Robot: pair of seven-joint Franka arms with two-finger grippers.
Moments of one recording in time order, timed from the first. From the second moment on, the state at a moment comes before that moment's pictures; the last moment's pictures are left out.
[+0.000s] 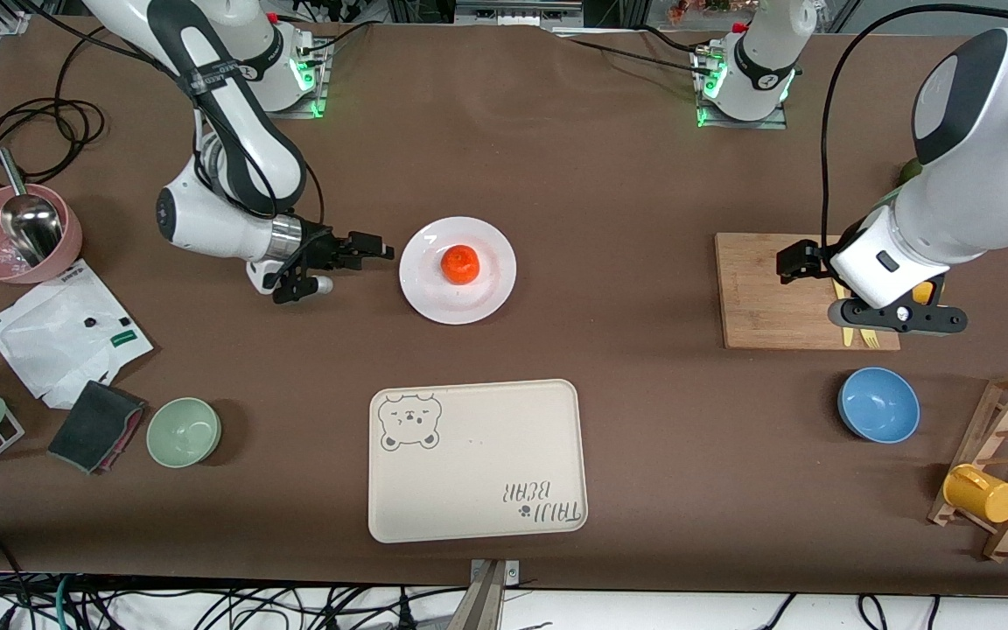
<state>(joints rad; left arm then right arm) 0.12 0.27 -0.35 -1.44 0.08 1.57 -0.15 0.15 0.29 0.22 -2.27 1.00 2.37 -0.49</state>
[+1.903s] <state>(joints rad) 0.02 0.08 -0.11 -1.55 -0.05 1.53 -0.17 0.16 0.48 0.29 -2.28 1.46 2.47 -0.93</state>
